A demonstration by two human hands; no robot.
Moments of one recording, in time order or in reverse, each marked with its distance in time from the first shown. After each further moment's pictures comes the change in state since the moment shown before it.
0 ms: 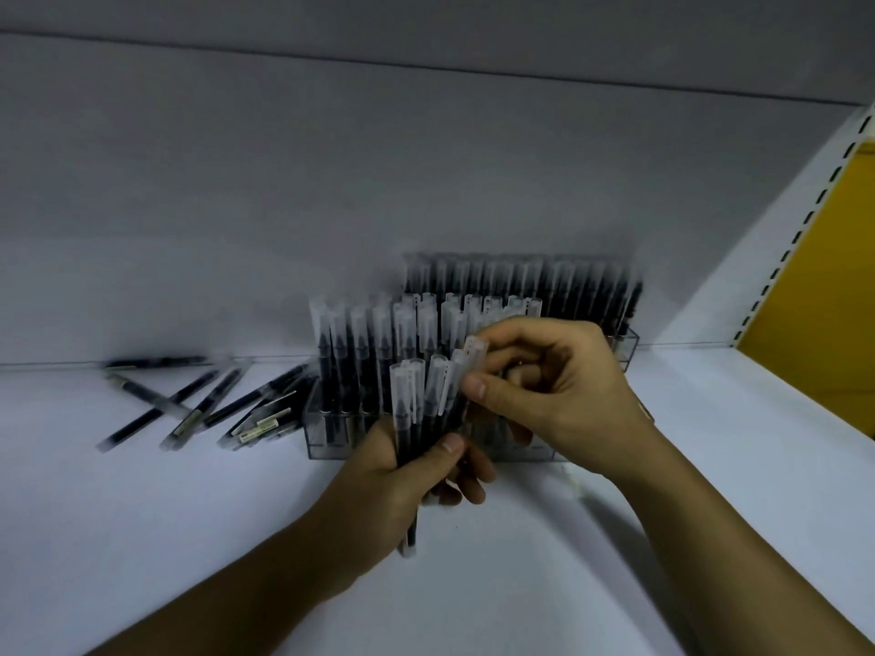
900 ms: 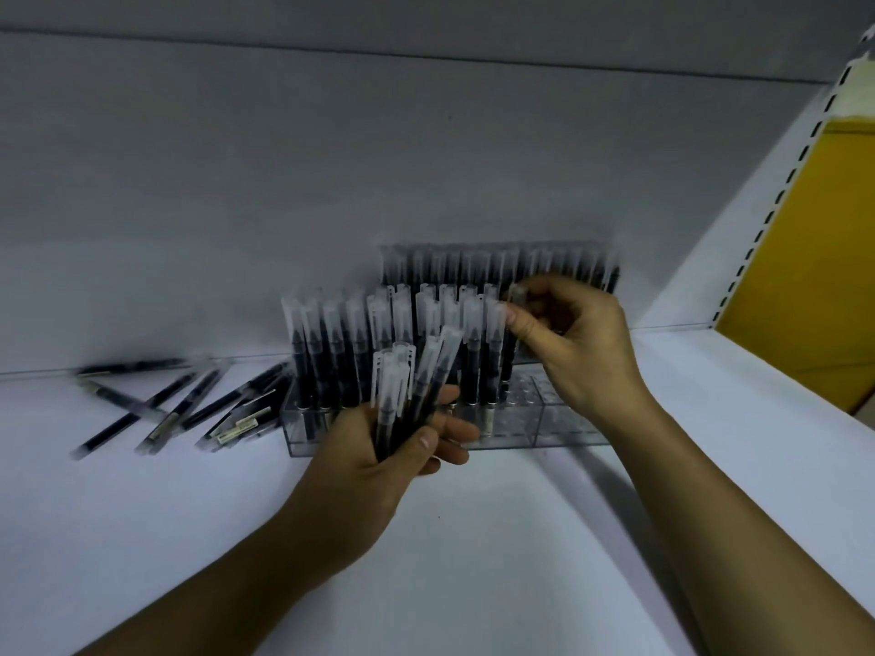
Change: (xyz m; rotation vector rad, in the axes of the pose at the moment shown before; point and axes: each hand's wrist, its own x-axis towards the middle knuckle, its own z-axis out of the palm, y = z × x) left_hand 0.000 -0.001 0.001 0.269 0.111 0.082; right_hand 0.012 0.031 -0.032 -0.334 0.357 0.047
